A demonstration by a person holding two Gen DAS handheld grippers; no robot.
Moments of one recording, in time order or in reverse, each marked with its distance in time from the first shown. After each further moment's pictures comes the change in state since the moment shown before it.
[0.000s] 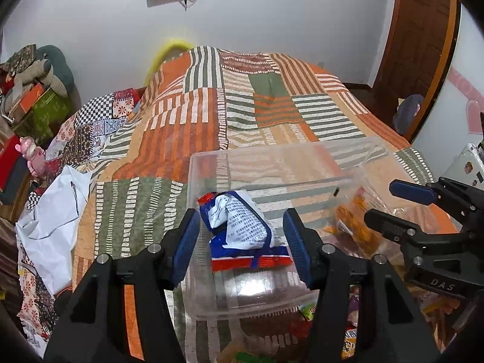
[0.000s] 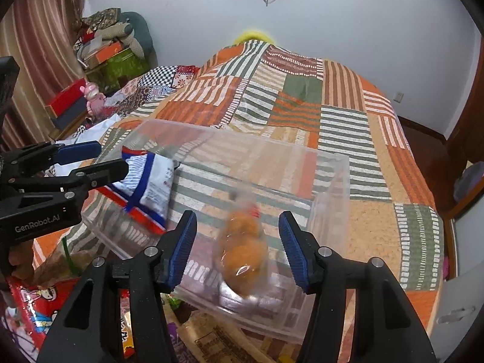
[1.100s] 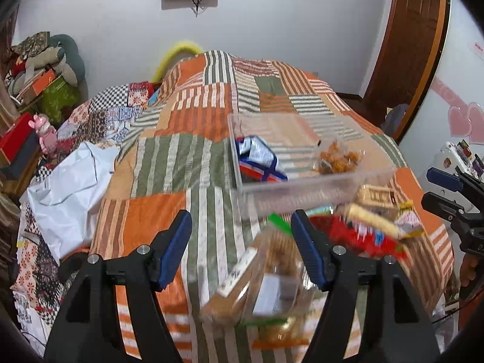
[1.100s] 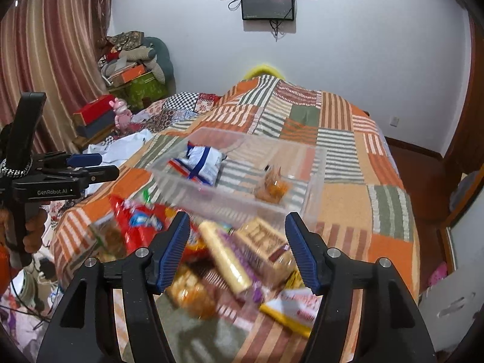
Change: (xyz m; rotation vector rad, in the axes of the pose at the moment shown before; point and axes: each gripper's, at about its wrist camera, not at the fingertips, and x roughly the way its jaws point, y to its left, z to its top) left arm -0.102 0.041 -0.091 -0.050 -0.036 -0.050; right arm -0.095 0.036 -0.067 -0.026 -0.144 0.028
